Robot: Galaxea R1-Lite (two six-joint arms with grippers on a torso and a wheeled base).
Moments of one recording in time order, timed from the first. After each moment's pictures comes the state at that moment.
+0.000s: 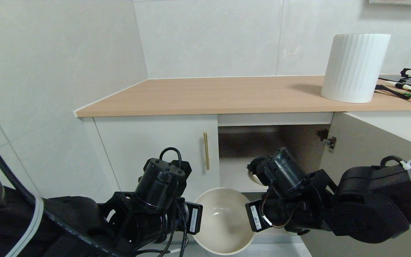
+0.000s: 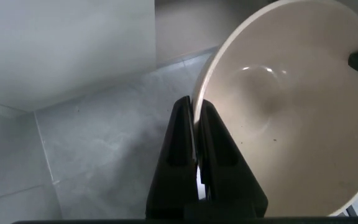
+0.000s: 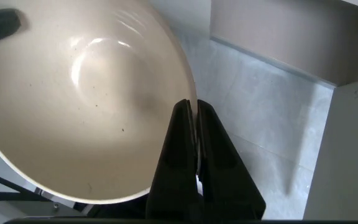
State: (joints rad) left arm -0.70 1.80 -0.71 -0.33 0.19 -0.36; right arm 0.81 1.89 -1.03 -0.01 -0.17 0.39
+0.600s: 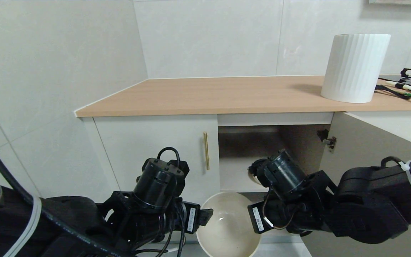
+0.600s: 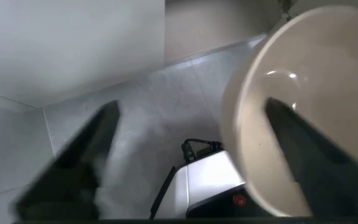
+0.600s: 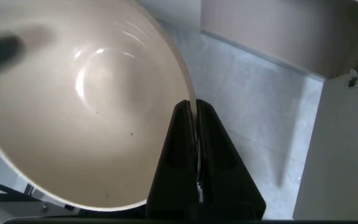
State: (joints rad) left arm -0.70 1.80 -0.71 -0.33 0.20 -0.36; right arm 0.81 1.89 -1.02 0.00 -0.18 0.39
